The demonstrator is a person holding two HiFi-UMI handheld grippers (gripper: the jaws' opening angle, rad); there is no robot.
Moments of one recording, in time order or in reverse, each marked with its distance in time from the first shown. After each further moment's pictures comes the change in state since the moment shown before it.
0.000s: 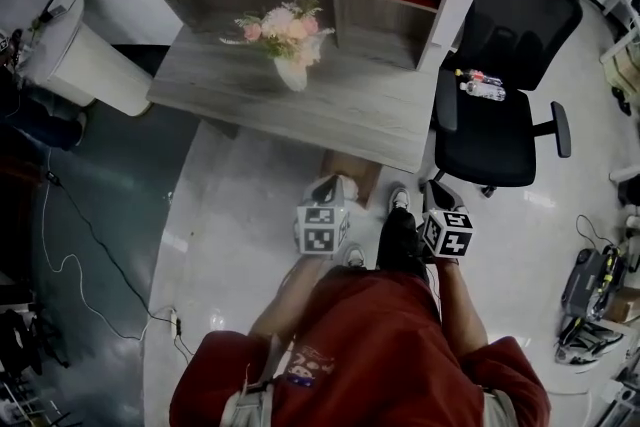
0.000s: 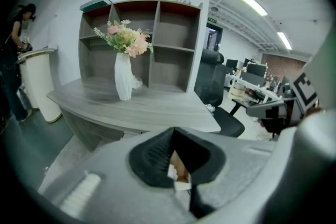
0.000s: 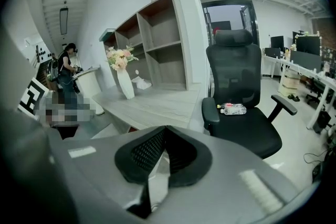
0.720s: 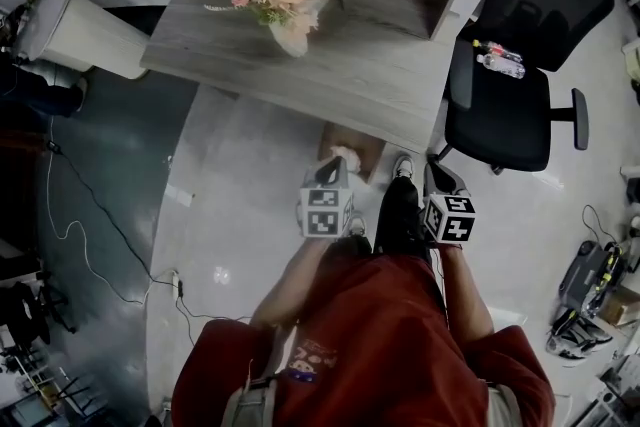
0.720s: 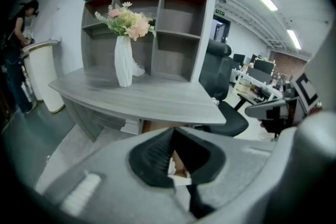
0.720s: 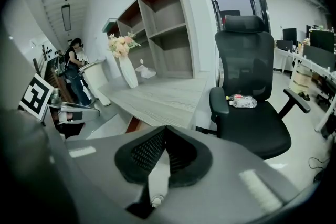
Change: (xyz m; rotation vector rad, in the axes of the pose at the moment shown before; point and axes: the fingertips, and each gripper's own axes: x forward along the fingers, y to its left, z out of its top) left arm 0.042 0.000 -0.027 -0.053 0.078 0.044; right arm 0.044 -0.011 -0.020 -0.029 0.104 0.085
